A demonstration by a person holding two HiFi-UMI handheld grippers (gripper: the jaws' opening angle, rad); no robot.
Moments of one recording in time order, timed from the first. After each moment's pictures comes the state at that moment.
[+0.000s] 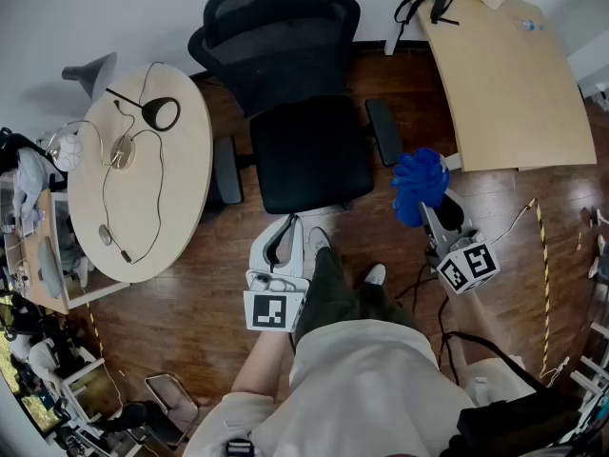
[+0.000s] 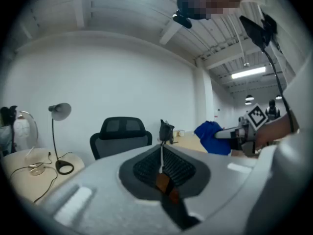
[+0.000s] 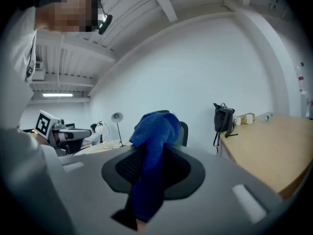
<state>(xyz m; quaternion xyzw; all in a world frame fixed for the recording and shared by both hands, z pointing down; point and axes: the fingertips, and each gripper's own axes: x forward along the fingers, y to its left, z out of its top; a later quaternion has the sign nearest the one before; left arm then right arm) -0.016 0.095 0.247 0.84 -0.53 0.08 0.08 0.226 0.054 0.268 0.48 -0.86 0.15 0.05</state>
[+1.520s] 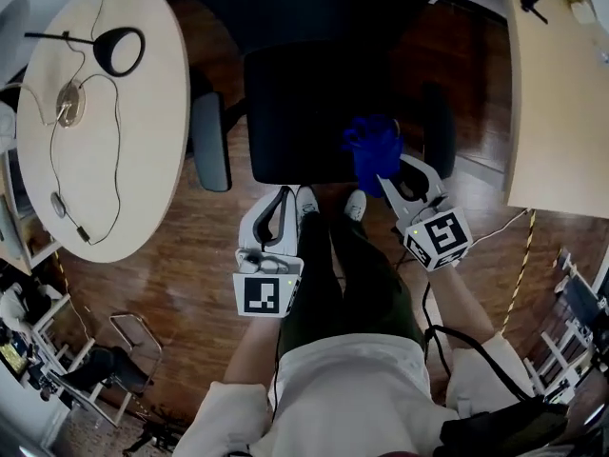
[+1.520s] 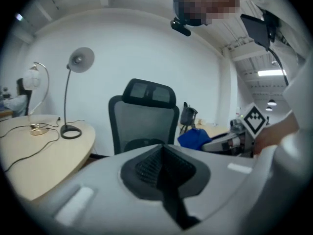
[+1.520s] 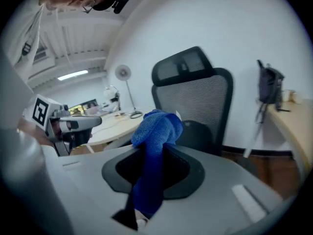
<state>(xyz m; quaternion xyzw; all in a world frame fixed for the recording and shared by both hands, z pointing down) -0.088 -0.038 0.422 0.76 -0.63 0.07 0.16 0.053 -0.106 0.472 0.29 -0.92 0.18 0.18</state>
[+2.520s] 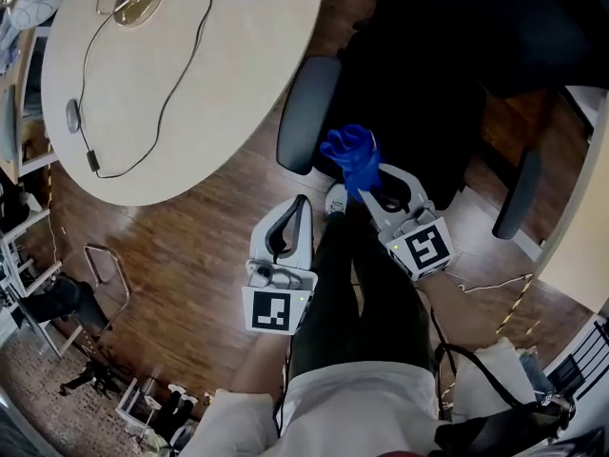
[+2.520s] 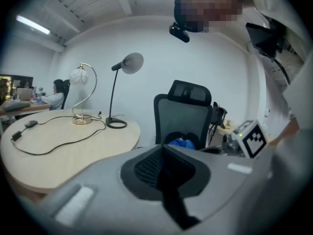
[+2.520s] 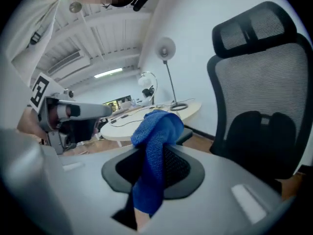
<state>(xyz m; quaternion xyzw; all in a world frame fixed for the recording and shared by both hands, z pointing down) -0.224 0.044 0.452 0.66 -0.72 0.06 0.19 -0.162 -0.016 0.526 0.10 -0.97 0.17 0.17</state>
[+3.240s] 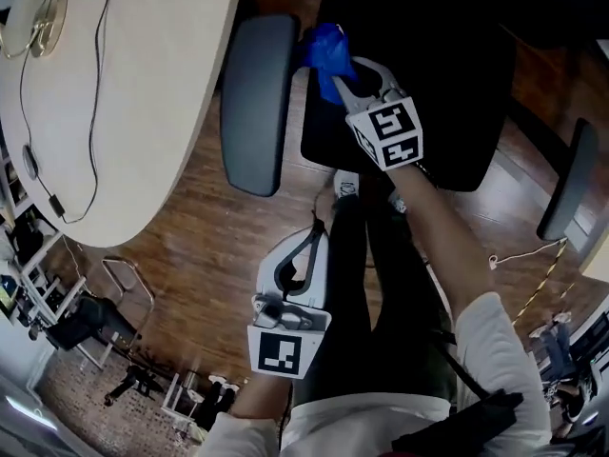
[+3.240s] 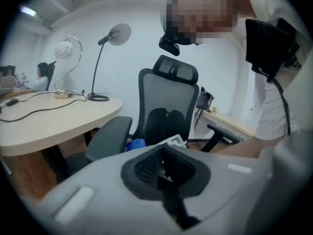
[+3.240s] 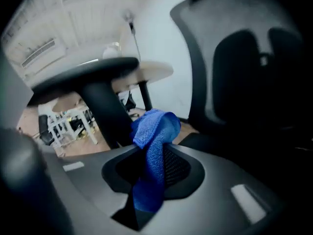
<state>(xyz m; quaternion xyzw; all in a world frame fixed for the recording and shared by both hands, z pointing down) -0.160 0.052 0.543 0.71 -0.65 0.11 0.24 -0.215 -0.133 0.747 0.21 -0.93 0.19 0.21</state>
